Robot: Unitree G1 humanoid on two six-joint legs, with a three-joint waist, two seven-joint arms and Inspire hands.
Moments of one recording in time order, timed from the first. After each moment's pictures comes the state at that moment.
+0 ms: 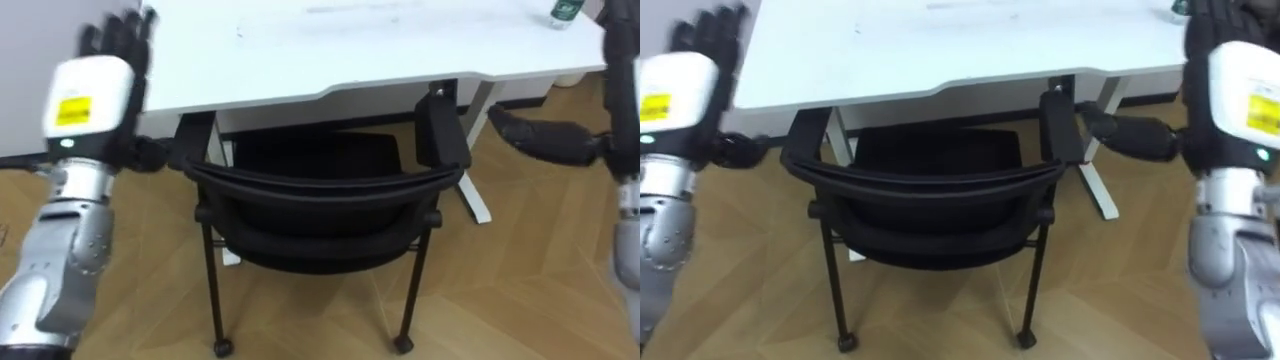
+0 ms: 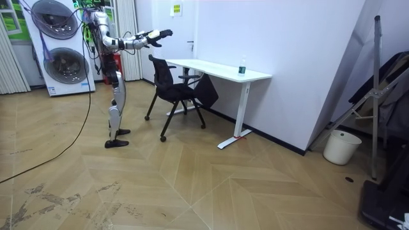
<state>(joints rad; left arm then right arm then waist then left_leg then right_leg) -0.08 0.44 0.19 0.12 0.94 -0.11 0.34 0.06 -0.51 -0.21 0.07 -0.73 -0.15 -0.41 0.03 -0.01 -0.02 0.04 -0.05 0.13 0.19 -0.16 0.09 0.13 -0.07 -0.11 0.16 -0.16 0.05</state>
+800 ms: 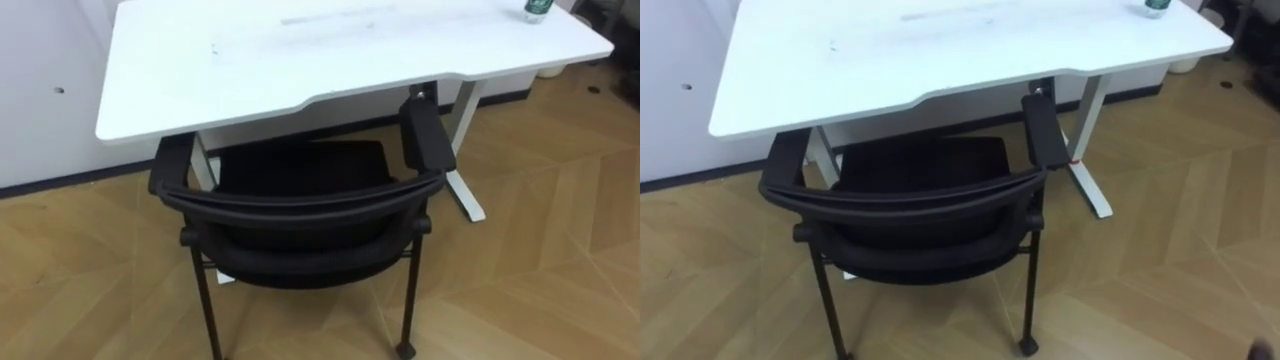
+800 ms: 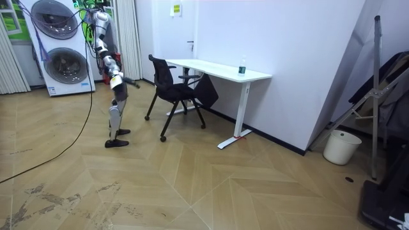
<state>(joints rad) 0.40 0.21 0.39 0.78 0.21 0.01 0.51 0.35 -0.28 -0.43 0.88 0.26 -0.02 -0.50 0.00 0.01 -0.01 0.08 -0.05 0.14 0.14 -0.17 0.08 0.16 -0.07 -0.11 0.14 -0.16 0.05</state>
